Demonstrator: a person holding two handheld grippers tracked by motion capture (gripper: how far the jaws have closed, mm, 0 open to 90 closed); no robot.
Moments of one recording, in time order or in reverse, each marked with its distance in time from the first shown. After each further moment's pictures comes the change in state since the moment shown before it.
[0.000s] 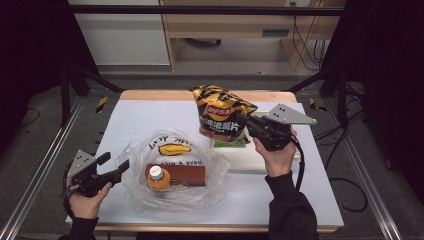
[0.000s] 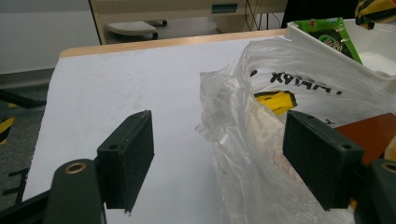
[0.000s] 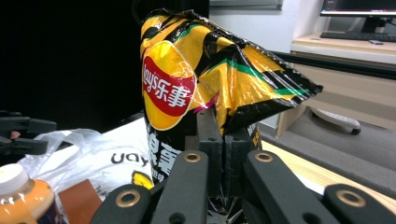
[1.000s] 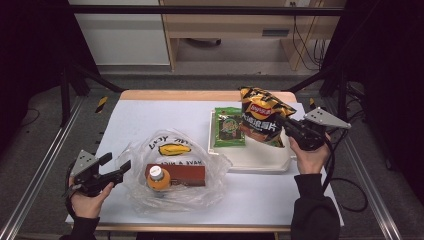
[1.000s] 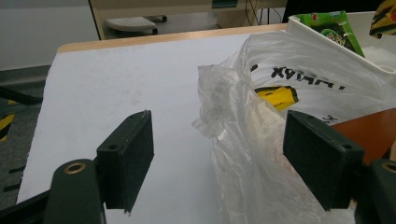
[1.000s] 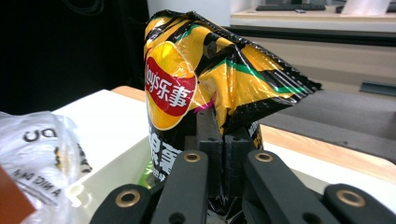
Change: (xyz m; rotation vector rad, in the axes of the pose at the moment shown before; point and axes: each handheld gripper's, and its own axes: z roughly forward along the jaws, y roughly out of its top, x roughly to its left) left arm -0.001 -0.002 0.004 0.017 0.003 0.005; right arm -0.082 -0.044 -0.042 0.065 -0.198 0.077
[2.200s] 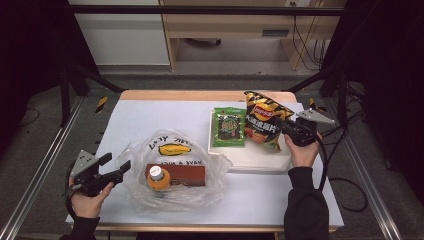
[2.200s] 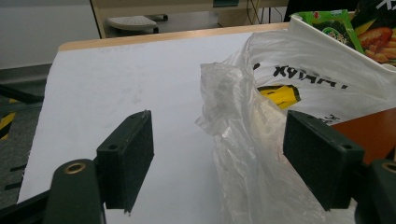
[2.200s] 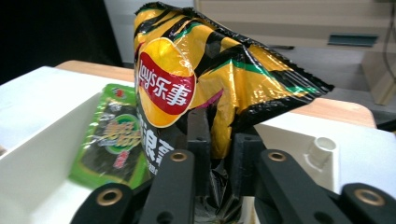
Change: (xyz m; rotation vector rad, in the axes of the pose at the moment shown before) left arm 0.001 -0.001 0.001 0.003 0.004 -0.003; right arm -0.036 -0.041 0.046 0.114 -0.139 0.082
